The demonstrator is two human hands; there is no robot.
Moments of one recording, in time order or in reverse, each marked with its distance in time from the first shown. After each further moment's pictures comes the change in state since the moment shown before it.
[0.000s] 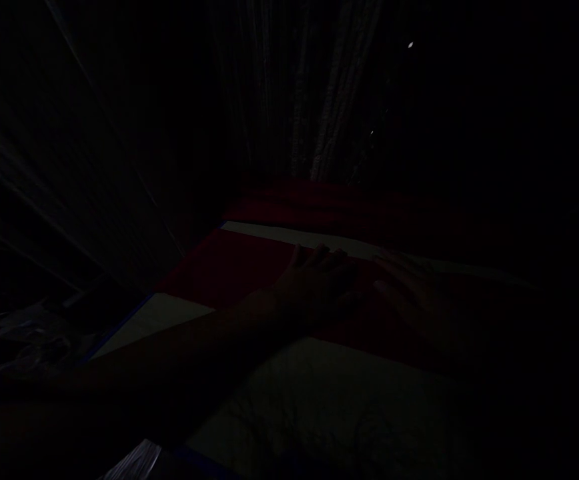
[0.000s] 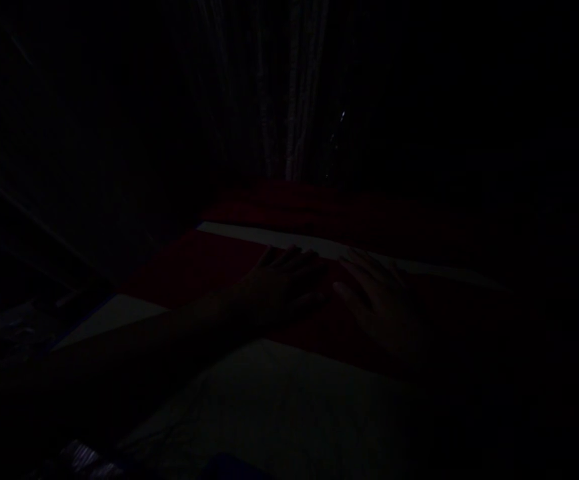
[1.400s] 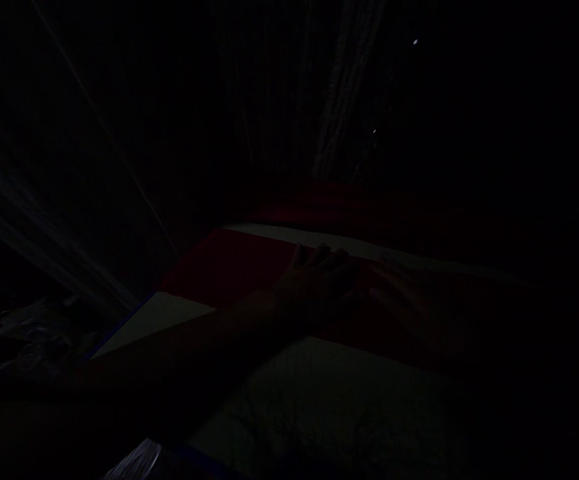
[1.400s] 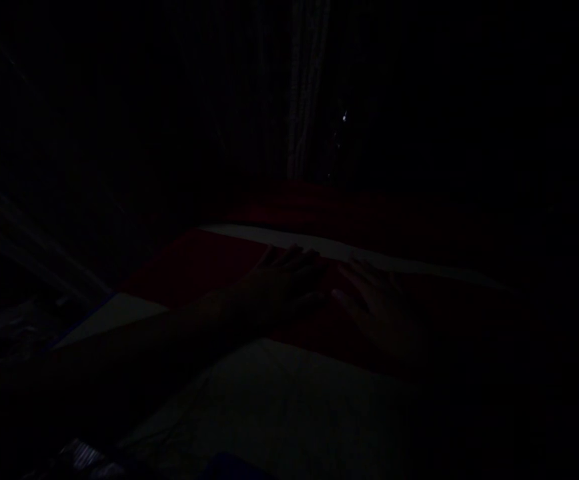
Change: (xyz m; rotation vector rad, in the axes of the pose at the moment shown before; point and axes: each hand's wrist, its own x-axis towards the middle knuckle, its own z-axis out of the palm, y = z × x) left_hand 0.000 0.001 -0.003 0.025 0.004 -0.006; right_hand 0.001 0.000 0.000 0.000 -0.111 0.061
